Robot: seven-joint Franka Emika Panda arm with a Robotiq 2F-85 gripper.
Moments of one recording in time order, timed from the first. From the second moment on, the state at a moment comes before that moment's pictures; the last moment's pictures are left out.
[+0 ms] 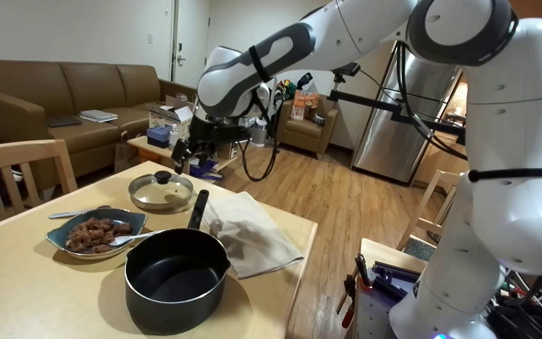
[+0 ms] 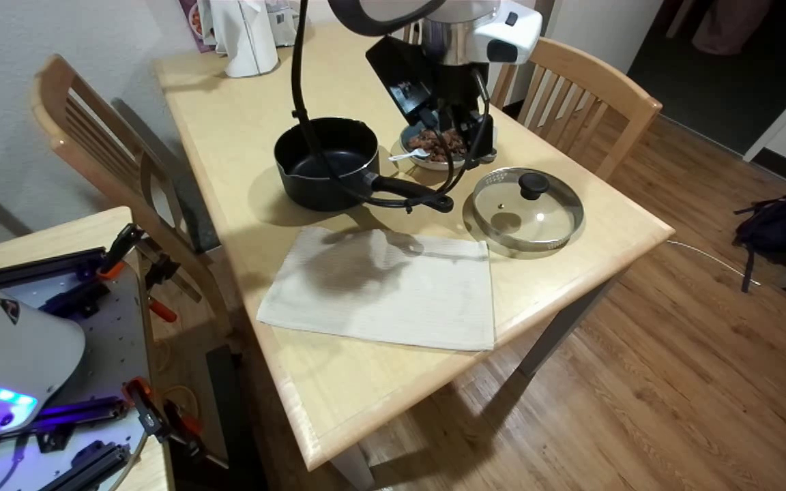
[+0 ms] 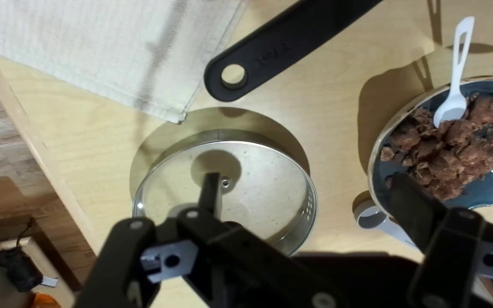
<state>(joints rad) -0.04 0.40 -0.07 -1.89 0.18 2.49 -0.07</state>
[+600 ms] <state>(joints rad) 0.11 0.40 -0.23 -1.92 -0.05 2.60 0.28</state>
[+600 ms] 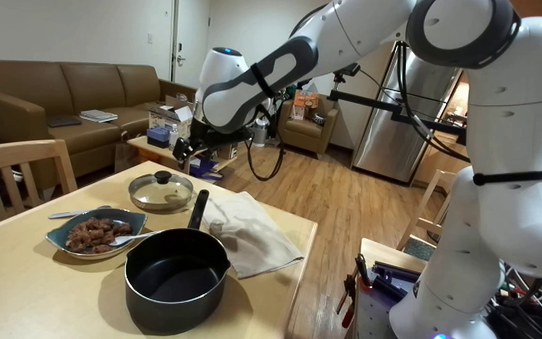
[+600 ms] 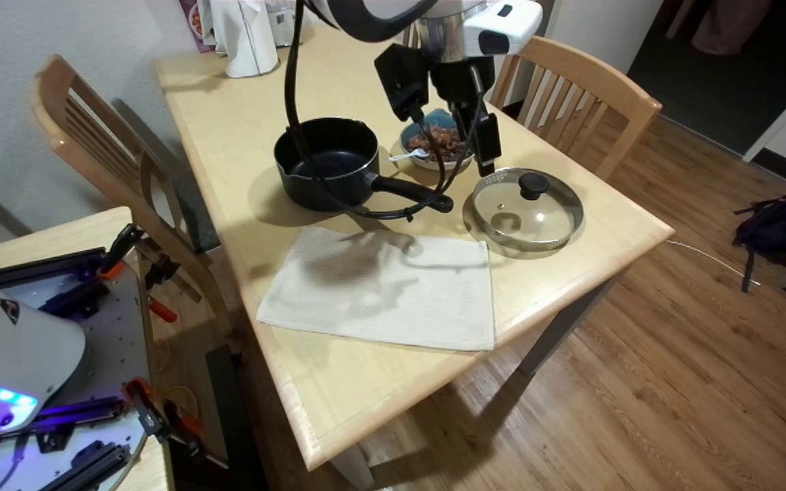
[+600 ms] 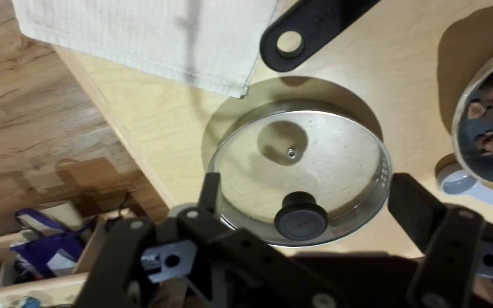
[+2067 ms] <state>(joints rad) 0.20 0.46 -0.27 -1.93 -0.25 2.39 0.74</state>
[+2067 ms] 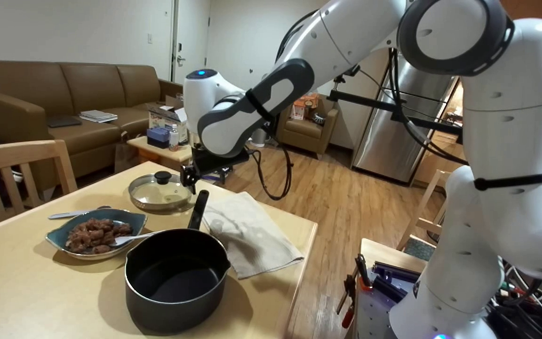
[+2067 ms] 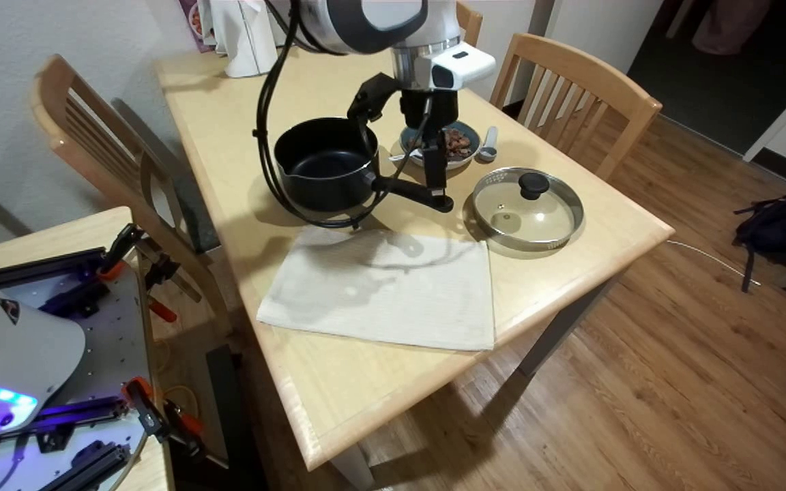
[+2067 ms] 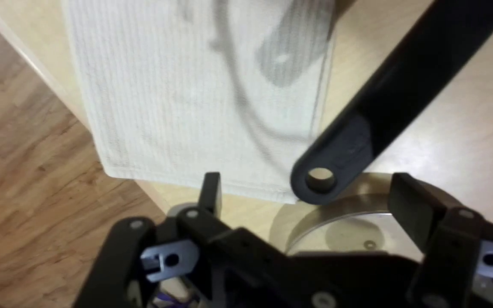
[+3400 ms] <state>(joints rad) 0.23 0.42 -0.26 -1.96 -0.39 2.33 1.04</state>
